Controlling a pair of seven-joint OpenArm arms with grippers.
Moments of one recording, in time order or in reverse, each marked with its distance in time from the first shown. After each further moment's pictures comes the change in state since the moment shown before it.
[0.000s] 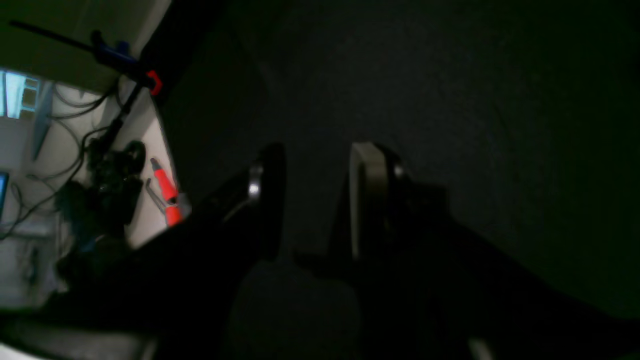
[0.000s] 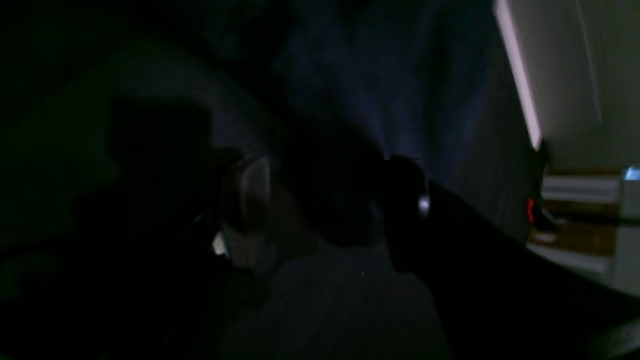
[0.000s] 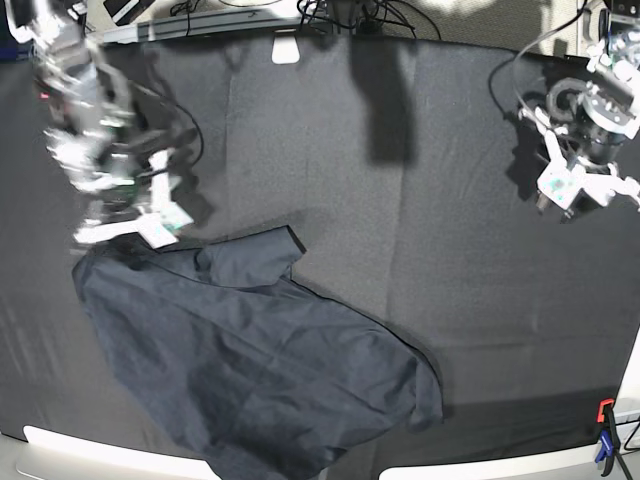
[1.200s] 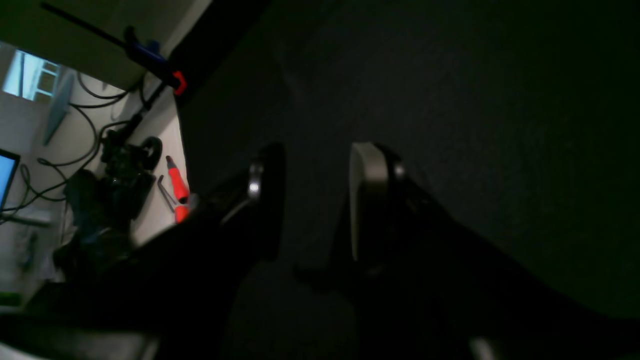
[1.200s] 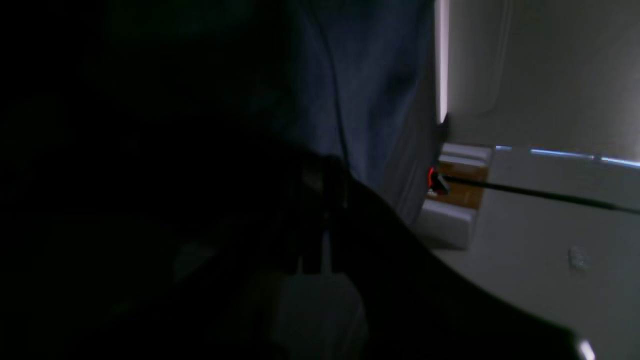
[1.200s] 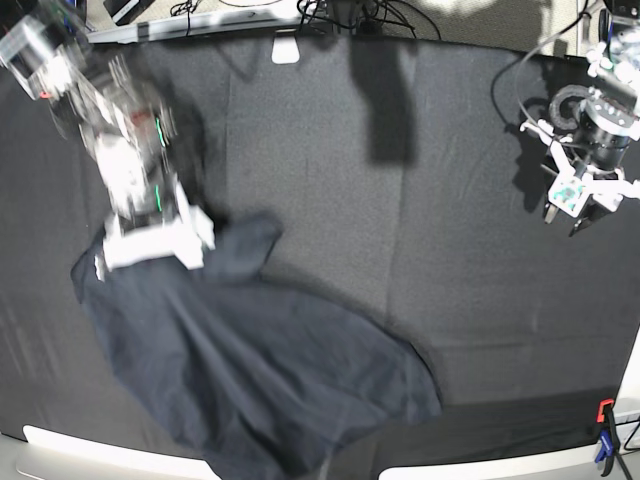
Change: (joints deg) left arm -0.2 0.0 0.0 0.0 -3.3 2.9 -1.7; right arm 5.7 8.7 -24.8 3.9 -7.6 -20.4 -20.2
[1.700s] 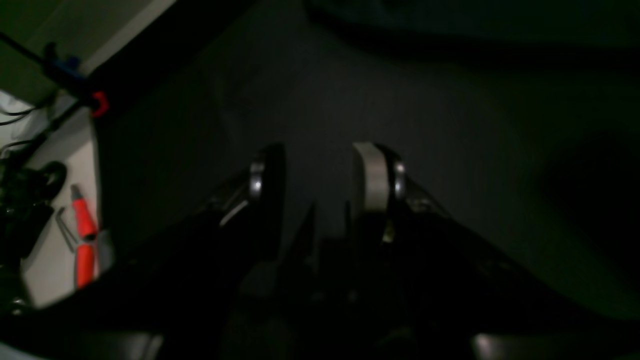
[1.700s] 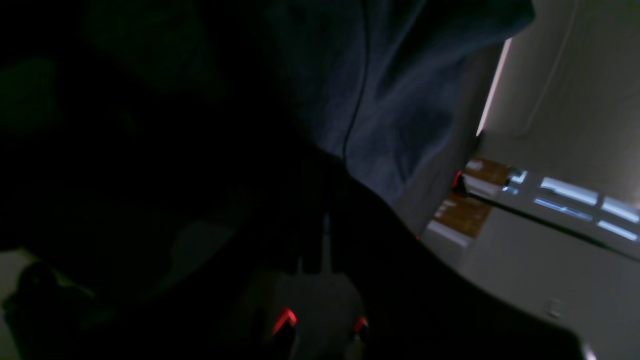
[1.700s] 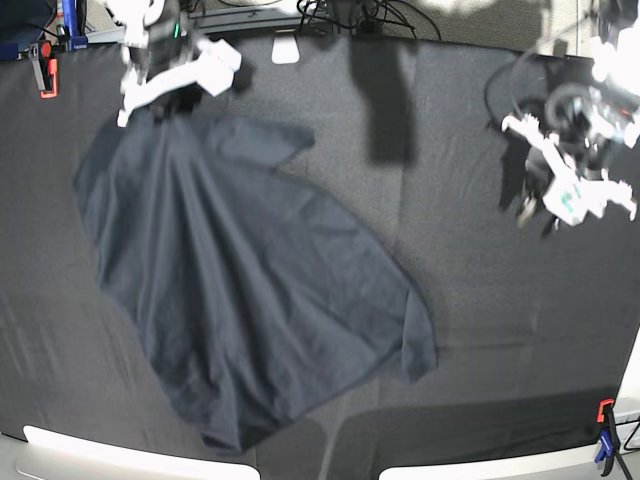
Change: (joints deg) left arm -2.9 0.1 0.0 -1.4 -15.1 -5.6 -1.3; right arm -32.0 1.9 0.3 16.8 -20.6 -0.5 -8.4
